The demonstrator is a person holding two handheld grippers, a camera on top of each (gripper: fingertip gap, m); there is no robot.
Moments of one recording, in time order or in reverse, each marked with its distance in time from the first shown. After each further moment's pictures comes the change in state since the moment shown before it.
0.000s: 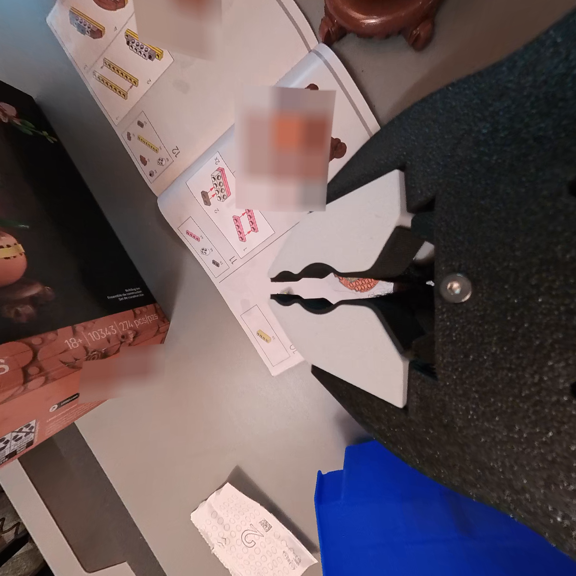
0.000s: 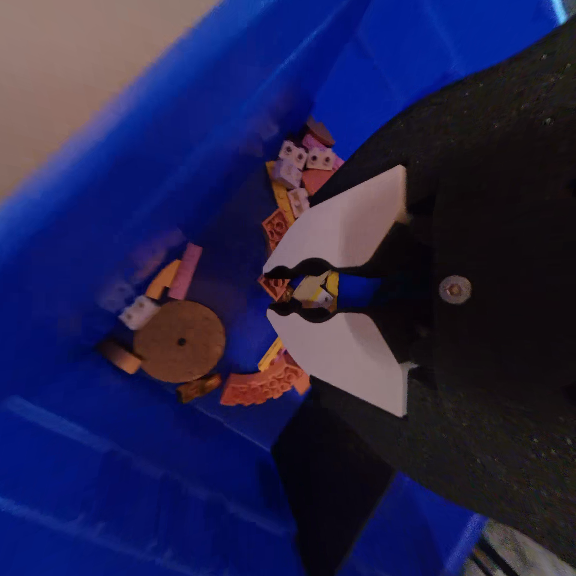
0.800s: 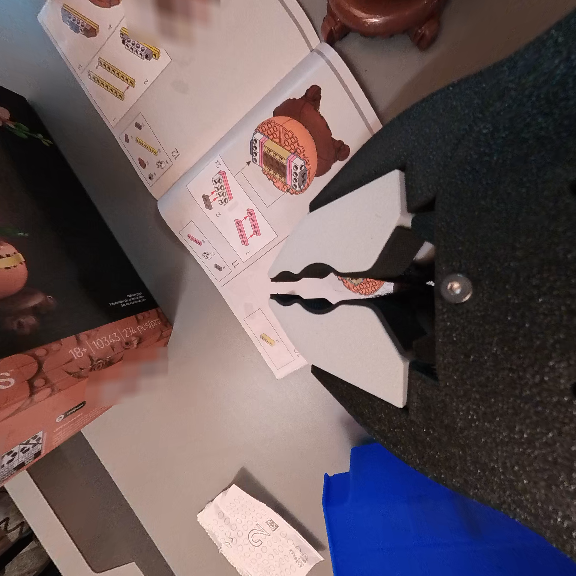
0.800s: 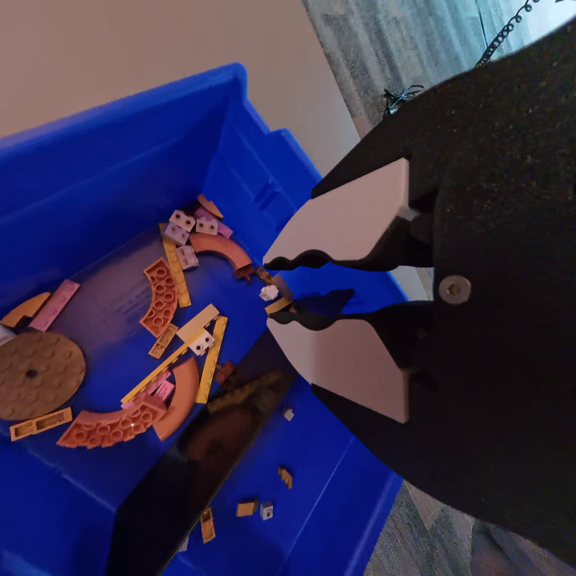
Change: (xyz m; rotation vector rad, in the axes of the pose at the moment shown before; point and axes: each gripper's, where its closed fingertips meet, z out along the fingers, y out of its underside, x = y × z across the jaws) left arm 0.004 -0.002 0.003 -0.007 -0.006 0.021; right arm 0.025 0.049 -0.071 -0.151 0.187 -0.199
